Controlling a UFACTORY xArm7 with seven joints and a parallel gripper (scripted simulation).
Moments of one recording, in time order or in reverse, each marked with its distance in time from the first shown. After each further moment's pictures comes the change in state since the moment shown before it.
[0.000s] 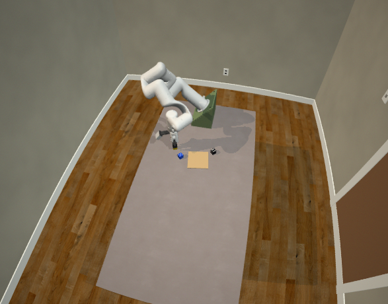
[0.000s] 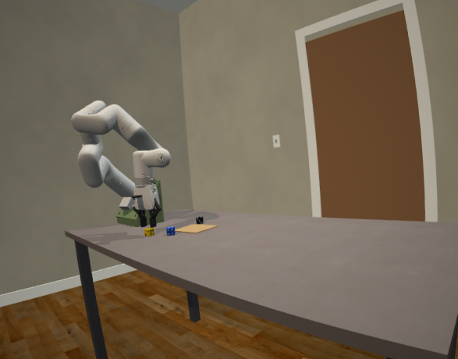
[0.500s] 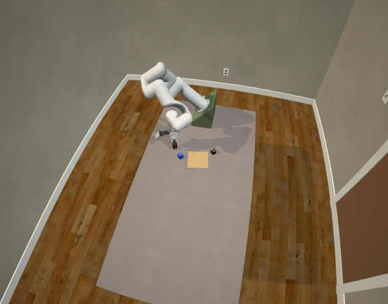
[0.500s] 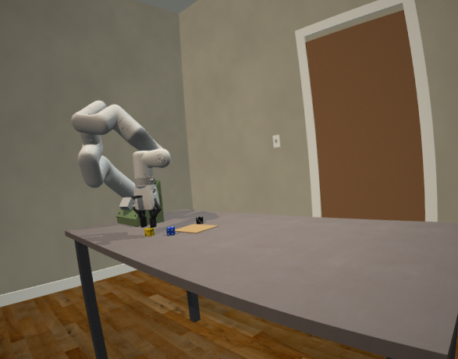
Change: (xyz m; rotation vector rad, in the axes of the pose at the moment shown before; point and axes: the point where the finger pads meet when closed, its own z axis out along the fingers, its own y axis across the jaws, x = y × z) arm 0.000 0.000 0.001 0.000 0.000 0.000
